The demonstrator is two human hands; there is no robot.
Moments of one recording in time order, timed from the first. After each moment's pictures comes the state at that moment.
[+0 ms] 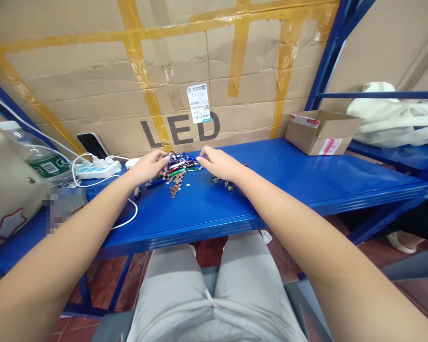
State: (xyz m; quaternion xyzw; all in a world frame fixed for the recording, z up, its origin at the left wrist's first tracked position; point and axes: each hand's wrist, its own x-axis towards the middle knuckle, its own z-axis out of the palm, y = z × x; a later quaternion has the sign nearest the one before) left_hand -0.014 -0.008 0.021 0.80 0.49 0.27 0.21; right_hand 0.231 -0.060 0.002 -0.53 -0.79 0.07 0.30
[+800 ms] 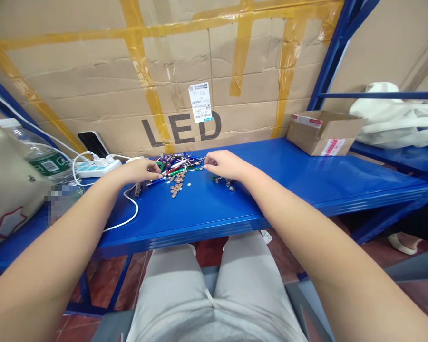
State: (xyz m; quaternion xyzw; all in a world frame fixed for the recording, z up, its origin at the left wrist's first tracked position) left_hand -0.052 0.007 0.029 0.84 0.54 0.06 0.05; right_hand 0.243 -0.056 0.001 -0.51 -0.82 0.03 0.25
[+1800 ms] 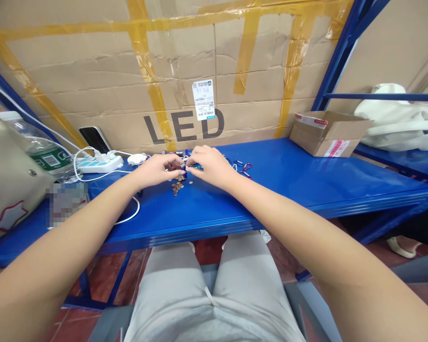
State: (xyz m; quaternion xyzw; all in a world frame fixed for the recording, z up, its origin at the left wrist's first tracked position) left_hand -0.011 -0.027 0.018 0.92 0.29 0.22 0.15; right_hand 0.202 -0.065 -0.005 -0.36 -0.86 -0.09 0.34
